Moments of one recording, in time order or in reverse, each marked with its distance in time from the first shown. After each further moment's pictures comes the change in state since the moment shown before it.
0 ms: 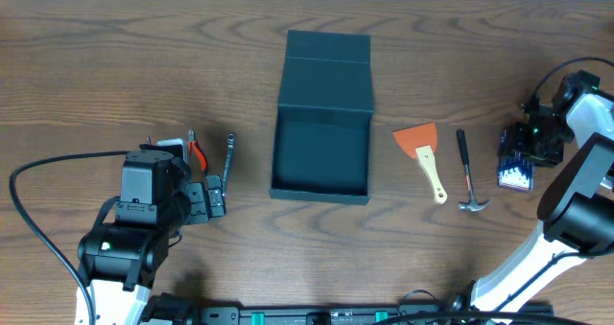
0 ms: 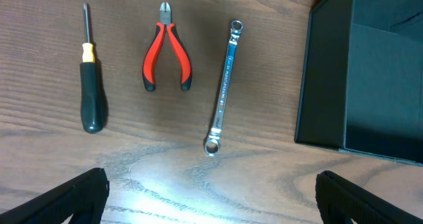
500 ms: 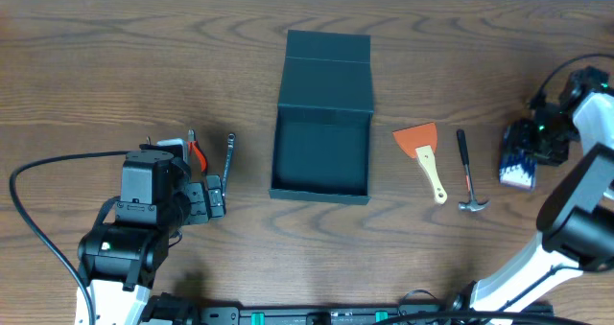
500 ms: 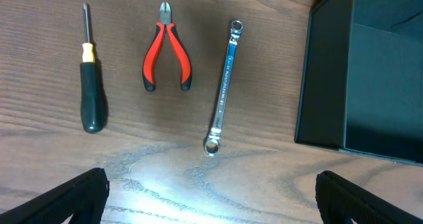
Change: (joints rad) left arm 0.000 0.000 0.000 0.000 0.000 0.000; right arm 0.000 -0.103 0.003 -0.057 -0.031 0.024
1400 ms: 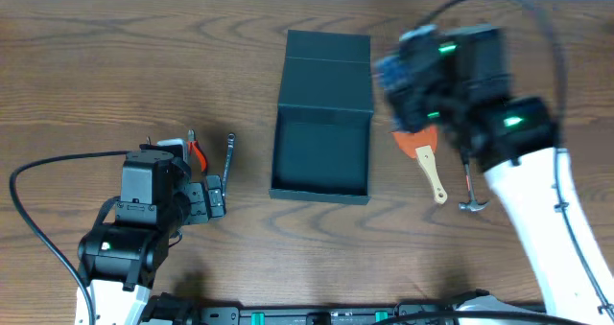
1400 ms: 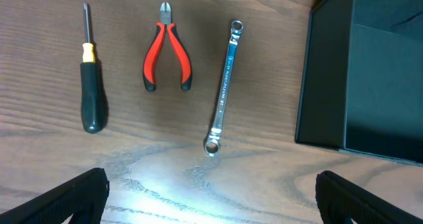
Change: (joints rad) left arm 0.000 0.000 0.000 0.000 0.000 0.000; right arm 0.859 -0.603 0.000 0.111 -0.023 -0.003
